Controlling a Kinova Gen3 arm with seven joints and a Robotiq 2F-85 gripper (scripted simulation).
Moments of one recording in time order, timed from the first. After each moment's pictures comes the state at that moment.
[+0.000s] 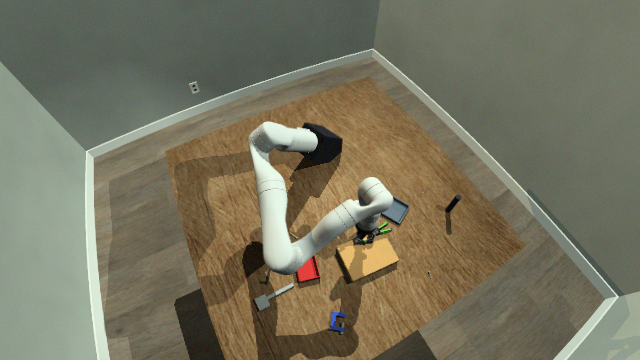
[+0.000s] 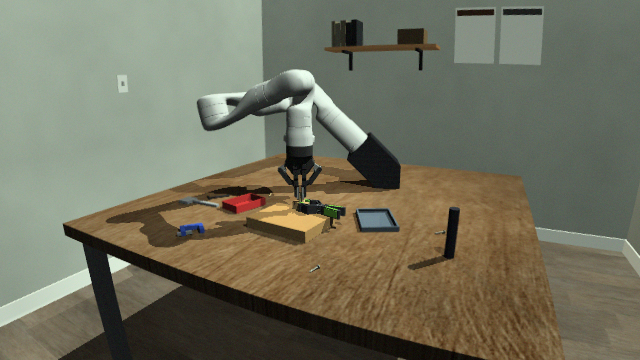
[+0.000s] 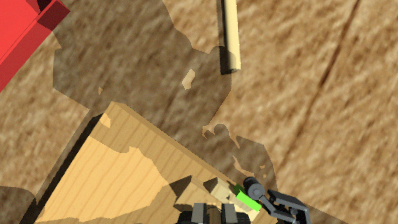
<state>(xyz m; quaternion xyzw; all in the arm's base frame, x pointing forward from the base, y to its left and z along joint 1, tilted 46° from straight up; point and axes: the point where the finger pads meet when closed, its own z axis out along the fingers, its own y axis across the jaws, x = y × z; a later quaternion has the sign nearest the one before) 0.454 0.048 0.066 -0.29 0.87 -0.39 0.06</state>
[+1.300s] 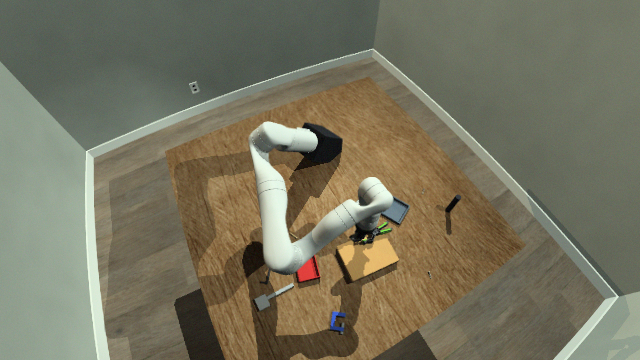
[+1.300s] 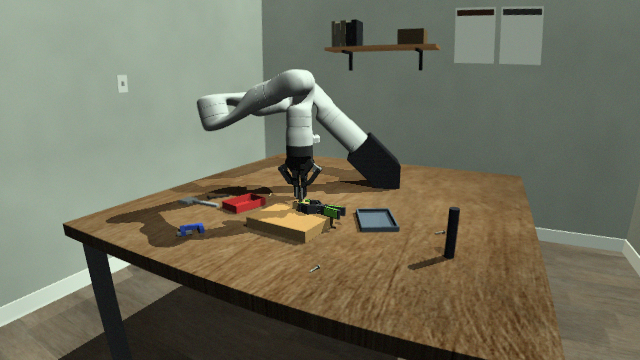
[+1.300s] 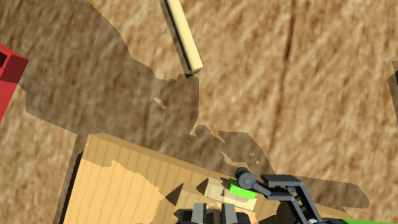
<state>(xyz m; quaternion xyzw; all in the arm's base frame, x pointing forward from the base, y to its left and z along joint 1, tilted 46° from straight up) 0.454 0.048 0.066 -0.16 0.91 -0.37 0.11</state>
